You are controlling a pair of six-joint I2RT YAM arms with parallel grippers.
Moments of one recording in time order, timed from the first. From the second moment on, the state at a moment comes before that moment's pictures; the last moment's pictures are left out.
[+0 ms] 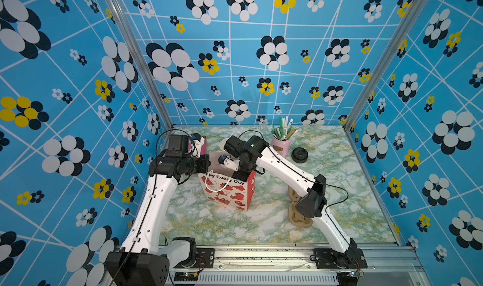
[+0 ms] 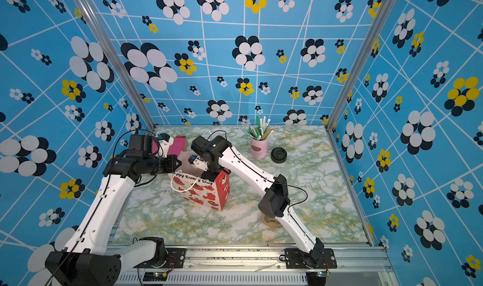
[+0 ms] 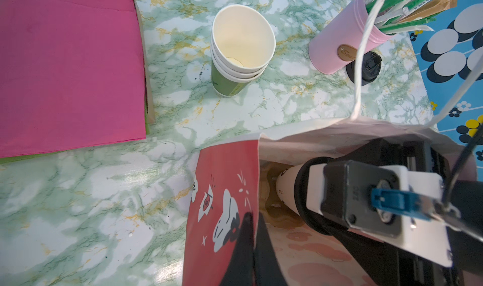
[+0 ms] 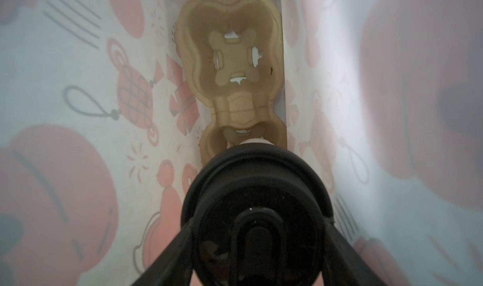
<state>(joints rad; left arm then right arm) -0.06 1.18 1.25 -0.96 0.36 -0.12 0.95 2.35 2.55 -1.54 -0.04 -0.22</state>
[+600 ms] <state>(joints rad) -0.09 1.20 1.27 -0.97 0.32 -0.11 0.95 2.34 2.57 -1.54 -0.04 -0.22</state>
